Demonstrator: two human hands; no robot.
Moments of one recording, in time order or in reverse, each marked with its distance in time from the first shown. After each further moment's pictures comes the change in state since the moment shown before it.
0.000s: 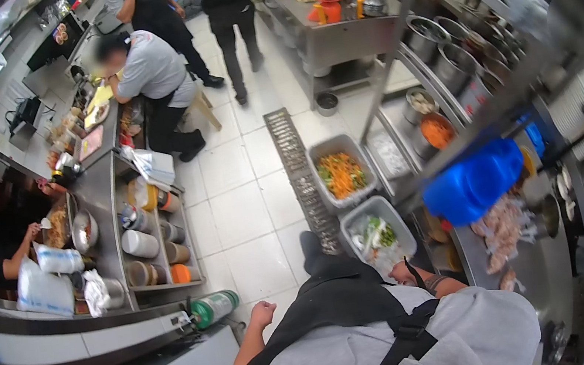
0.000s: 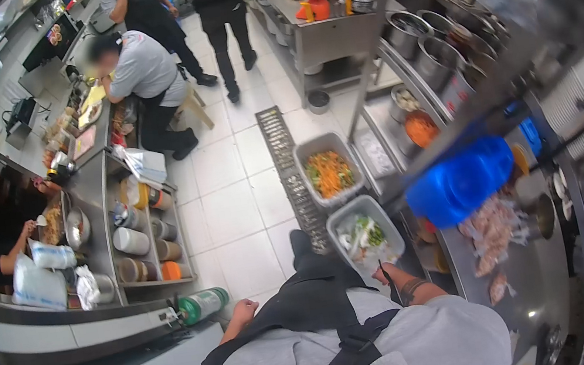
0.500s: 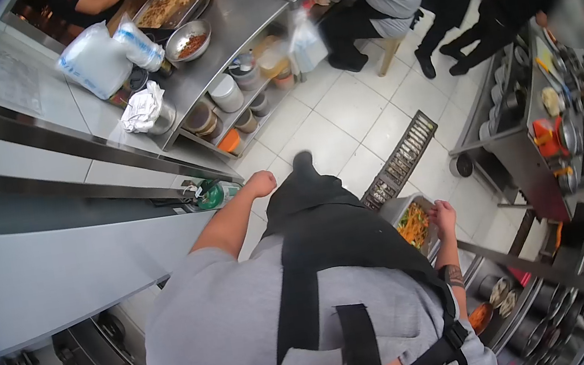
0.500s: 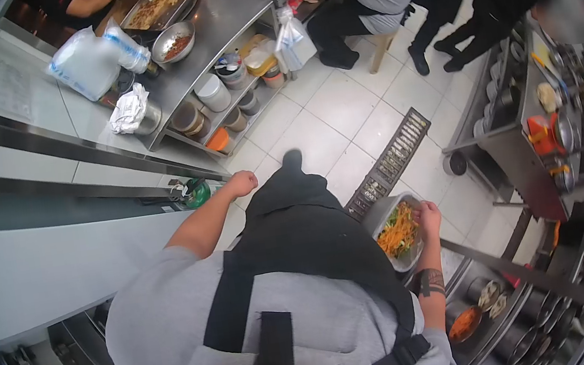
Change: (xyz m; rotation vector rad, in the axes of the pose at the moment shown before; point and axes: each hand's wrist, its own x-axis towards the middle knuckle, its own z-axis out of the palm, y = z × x) left_hand 0.144 0.041 -0.208 -0.120 0.294 -0.105; right_hand 0.162 -0.307 -0.478 0.727 0.519 -0.123
